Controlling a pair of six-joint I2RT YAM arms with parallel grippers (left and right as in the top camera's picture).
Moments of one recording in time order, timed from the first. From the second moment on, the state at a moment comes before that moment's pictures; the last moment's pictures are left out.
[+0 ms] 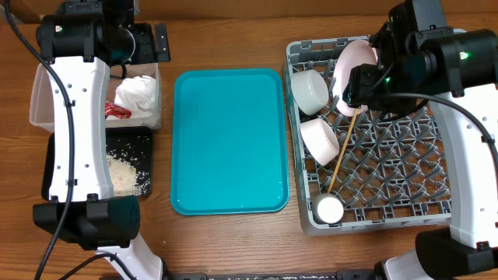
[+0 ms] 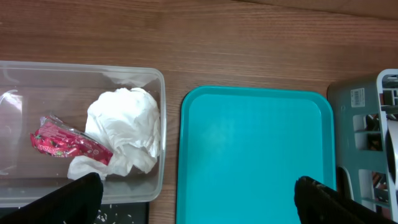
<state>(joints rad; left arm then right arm) 0.03 1.89 2.20 -1.29 0.10 -0.10 0.18 1.70 2.10 -1.64 -0.16 0.28</state>
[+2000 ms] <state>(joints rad) 0.03 1.89 2.19 -1.29 0.10 -0.10 0.15 0.79 0.90 -0.26 -0.11 0.16</state>
